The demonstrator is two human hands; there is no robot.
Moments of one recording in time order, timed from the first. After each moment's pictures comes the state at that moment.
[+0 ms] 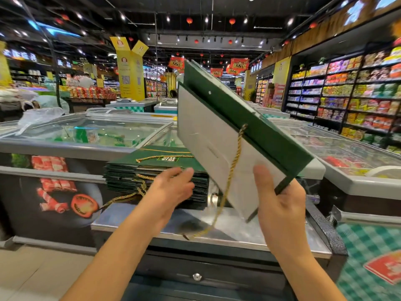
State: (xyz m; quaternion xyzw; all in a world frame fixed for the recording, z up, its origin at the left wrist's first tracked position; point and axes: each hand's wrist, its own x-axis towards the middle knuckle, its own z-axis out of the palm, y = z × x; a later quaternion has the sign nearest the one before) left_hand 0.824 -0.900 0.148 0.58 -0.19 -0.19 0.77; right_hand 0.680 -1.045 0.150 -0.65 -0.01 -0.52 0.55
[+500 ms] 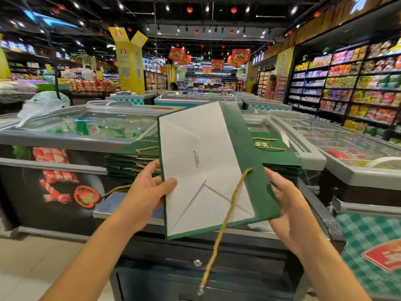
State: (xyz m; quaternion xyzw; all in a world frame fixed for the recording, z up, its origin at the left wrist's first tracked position) left_hand 0.830 -0.867 0.127 0.61 -0.24 -0.15 0.74; right_hand 0.670 -1.094 0.120 -0.54 0.01 -0.26 0.80
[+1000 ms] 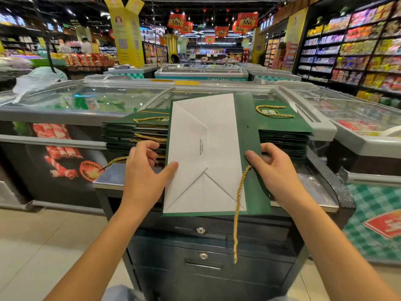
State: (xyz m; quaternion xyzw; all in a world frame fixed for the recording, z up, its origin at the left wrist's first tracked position) left_hand 0.829 -0.866 0.084 0.81 -0.23 0.16 0.52; right_hand 0.708 -1.108 0.096 -0.74 0.13 -0.30 0.59
